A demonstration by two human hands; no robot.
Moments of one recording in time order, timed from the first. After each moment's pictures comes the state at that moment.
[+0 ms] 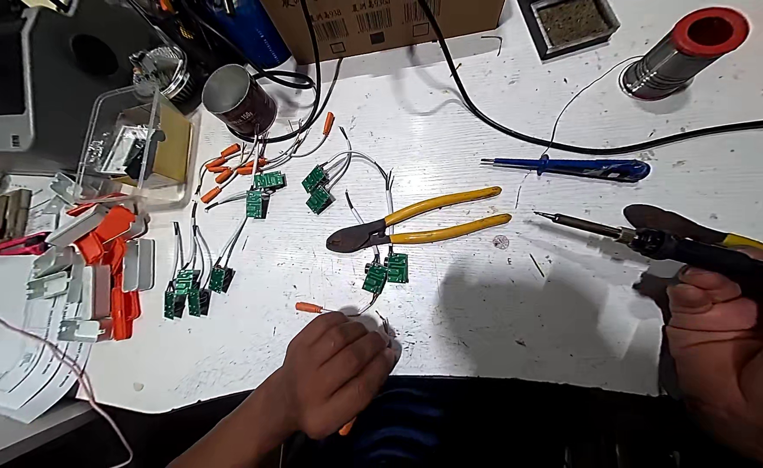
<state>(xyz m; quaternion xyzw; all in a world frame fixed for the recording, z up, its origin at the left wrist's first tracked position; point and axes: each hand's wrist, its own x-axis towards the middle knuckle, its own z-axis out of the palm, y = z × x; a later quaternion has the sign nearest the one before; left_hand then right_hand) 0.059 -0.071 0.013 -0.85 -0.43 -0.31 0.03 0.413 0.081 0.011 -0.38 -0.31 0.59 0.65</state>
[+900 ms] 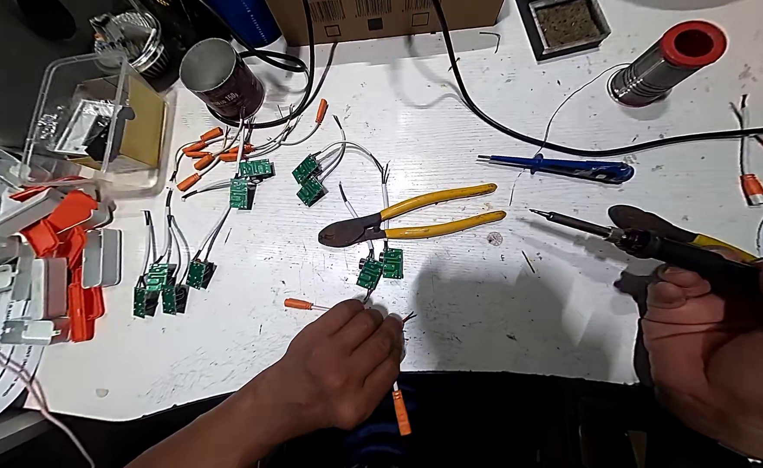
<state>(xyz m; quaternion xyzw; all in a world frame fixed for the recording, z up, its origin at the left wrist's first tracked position) 0.074 -0.050 0.028 -0.89 -0.42 -0.19 0.04 0.410 0.081 0.016 -0.38 -0.32 0.58 0.64</state>
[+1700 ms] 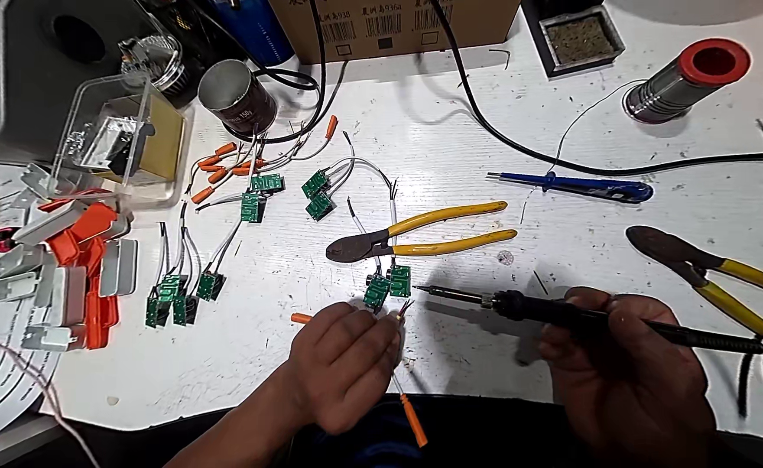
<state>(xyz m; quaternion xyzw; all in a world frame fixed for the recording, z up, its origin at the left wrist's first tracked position) 0.068 -0.044 0.012 -0.83 -0.45 -0.31 0.11 0.338 0.041 0.017 -0.33 -0.30 0.67 0.60</state>
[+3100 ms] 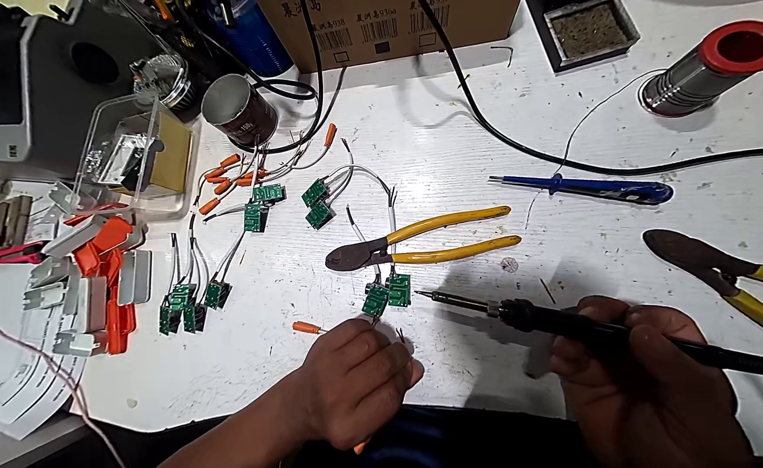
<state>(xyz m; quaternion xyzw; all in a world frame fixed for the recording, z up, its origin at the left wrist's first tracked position) 0.072 -0.041 0.009 -0.86 -0.40 -0.31 0.02 0.342 0.042 0.015 -0.29 -0.26 0.70 0.60</state>
